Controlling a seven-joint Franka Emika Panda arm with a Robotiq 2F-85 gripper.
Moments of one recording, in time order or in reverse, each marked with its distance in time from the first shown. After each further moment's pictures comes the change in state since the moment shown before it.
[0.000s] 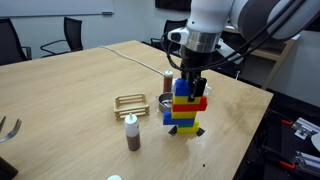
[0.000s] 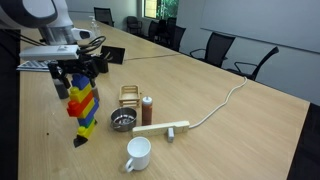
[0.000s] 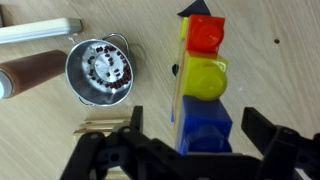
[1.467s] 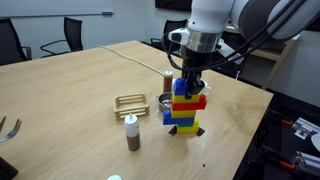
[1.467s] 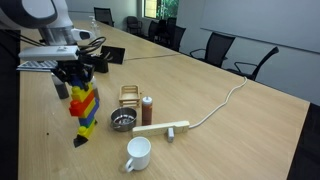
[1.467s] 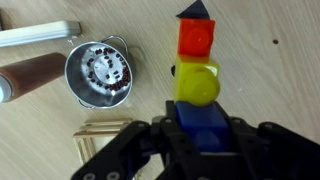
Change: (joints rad) arm 0.000 -0.004 -0.002 -0.006 0.008 0.001 0.002
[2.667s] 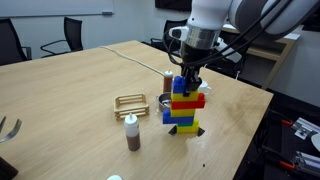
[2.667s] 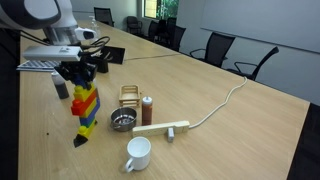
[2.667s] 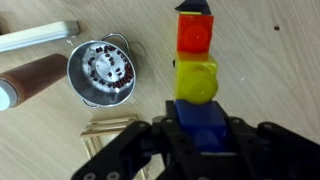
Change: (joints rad) arm -0.022 -0.003 -0.003 0.000 0.054 0.028 -0.002
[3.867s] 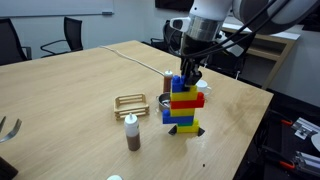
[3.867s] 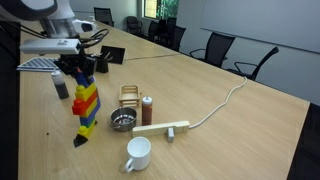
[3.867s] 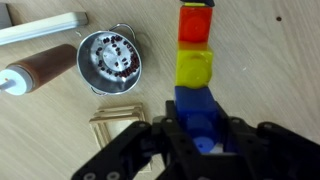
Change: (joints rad) arm 0.000 -0.036 0.000 0.002 0.000 0.002 0.000
